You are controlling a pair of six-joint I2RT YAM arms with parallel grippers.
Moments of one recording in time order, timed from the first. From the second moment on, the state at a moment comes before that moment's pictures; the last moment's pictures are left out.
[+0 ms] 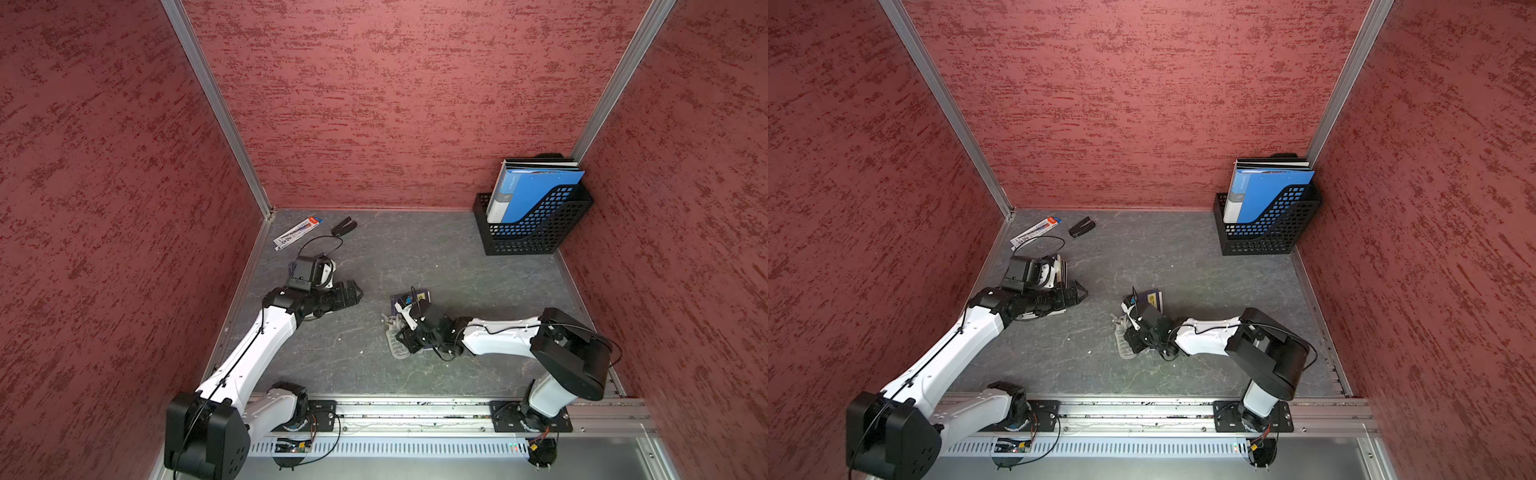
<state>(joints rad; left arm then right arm) -0.23 1.10 0.82 -0.67 0.33 -0.49 0.98 1.65 0.72 0.07 -0.10 0.45</state>
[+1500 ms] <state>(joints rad) -0.22 1.05 0.82 -0.70 0.31 -0.49 0.79 1.89 1.03 0.01 -0.01 0.37</state>
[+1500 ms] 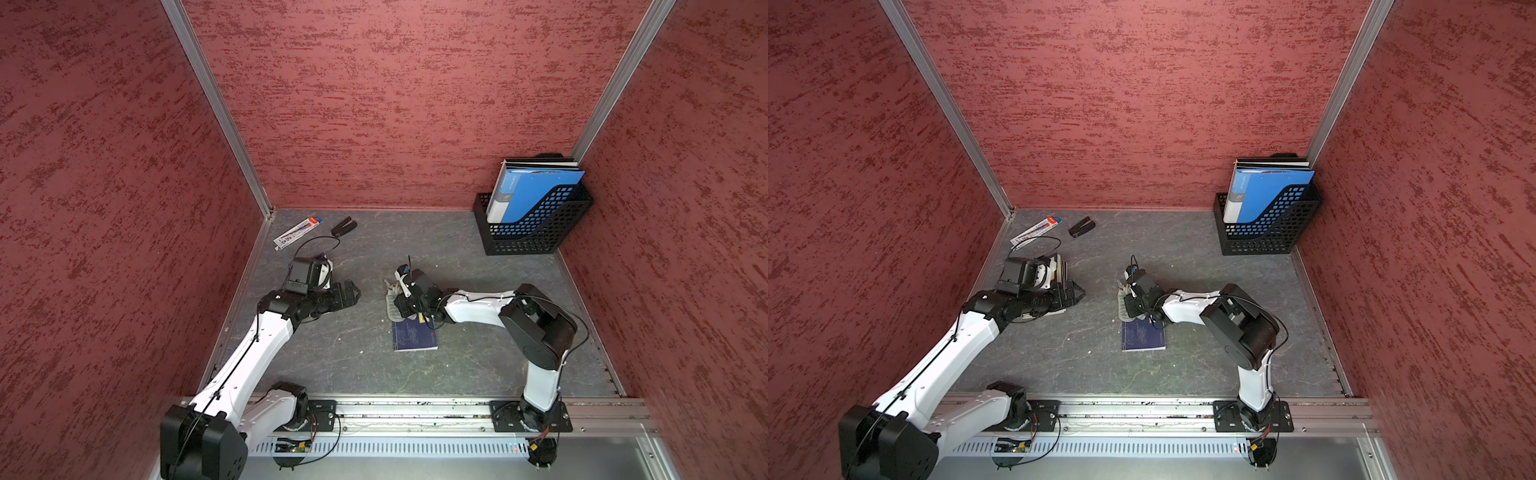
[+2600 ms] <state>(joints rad) -0.22 1.10 0.82 -0.67 0.32 -0.49 0.88 1.65 0.77 -0.06 -0.03 0.48</state>
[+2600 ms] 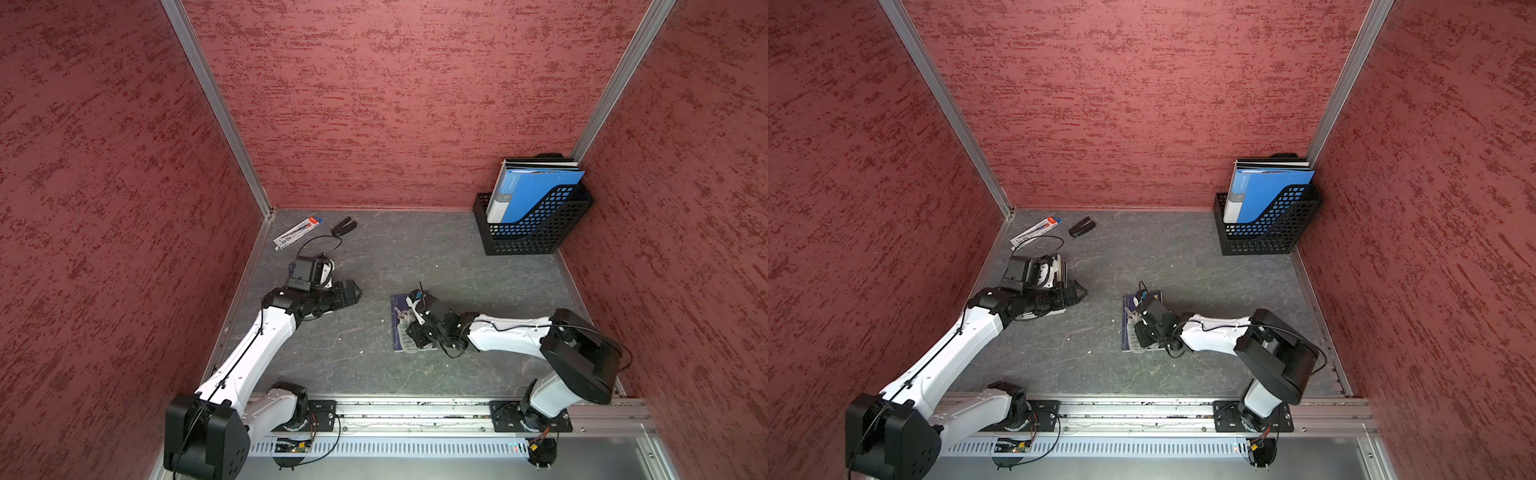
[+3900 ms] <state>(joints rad) -0.22 1.15 0.82 -0.63 0.34 -0.49 0.97 1.52 0.64 -0.05 0.00 0.78</state>
